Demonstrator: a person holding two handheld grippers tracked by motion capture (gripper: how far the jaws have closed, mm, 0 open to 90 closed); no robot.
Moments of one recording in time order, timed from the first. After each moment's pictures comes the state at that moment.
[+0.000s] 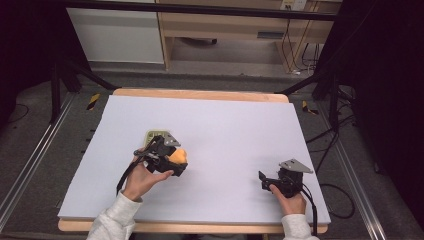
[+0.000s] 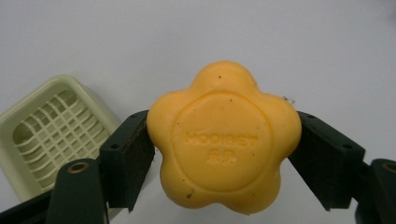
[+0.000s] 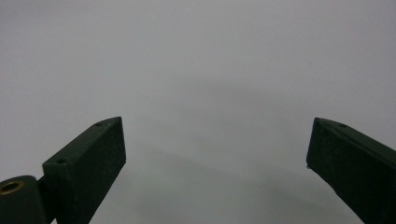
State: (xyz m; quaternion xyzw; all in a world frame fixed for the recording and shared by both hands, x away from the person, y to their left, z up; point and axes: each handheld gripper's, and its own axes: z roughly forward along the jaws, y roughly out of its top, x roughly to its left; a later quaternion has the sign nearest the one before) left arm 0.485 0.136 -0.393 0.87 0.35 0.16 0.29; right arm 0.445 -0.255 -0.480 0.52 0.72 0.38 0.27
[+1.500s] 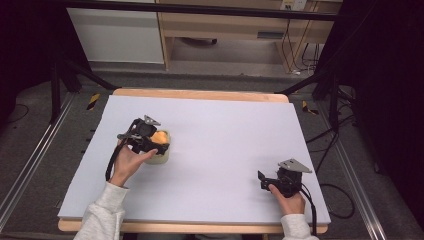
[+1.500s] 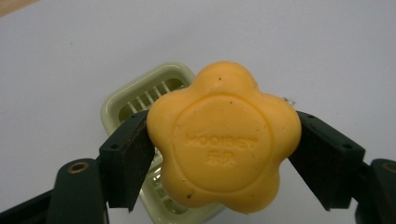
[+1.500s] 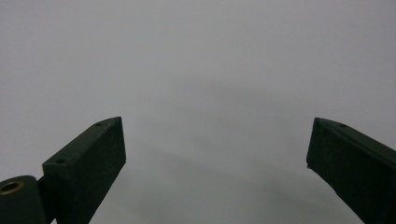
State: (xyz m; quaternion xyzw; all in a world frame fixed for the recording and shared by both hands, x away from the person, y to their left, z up) left arm 0.539 0.186 -0.395 0.84 0.43 0.18 0.28; right arm 0.446 -0.254 -0.481 0.51 0.72 0.38 0.27
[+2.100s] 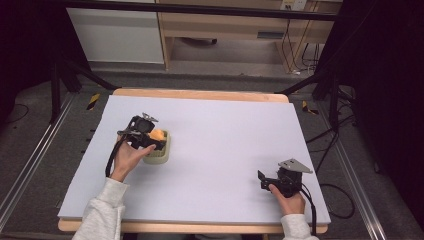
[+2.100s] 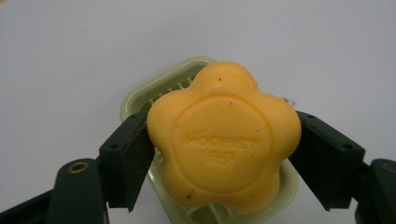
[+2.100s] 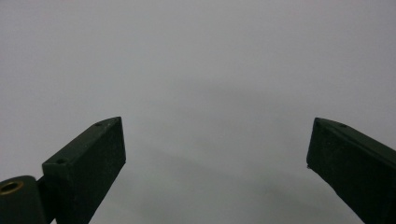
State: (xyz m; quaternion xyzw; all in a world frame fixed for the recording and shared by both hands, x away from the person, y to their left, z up) left arm 0.561 0.195 -0.409 0.83 0.45 0.18 0.26; right arm 0.446 -0.254 -0.480 0.51 0.72 0.39 0.27
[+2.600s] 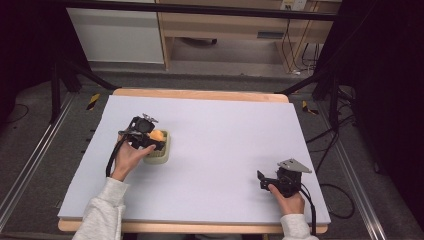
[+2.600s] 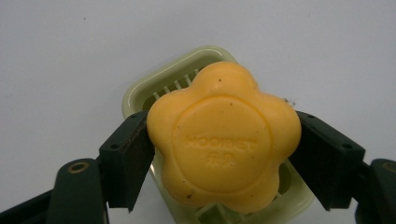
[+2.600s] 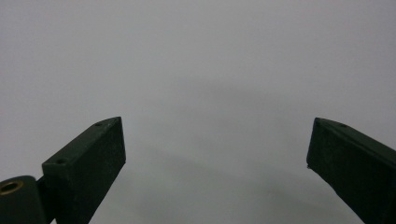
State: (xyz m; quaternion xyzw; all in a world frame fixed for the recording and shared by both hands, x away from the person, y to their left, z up) left arm 0.566 0.197 -0.417 0.83 0.46 0.17 0.25; right arm 0.446 -0.252 -0.480 0.51 0.72 0.38 0.27
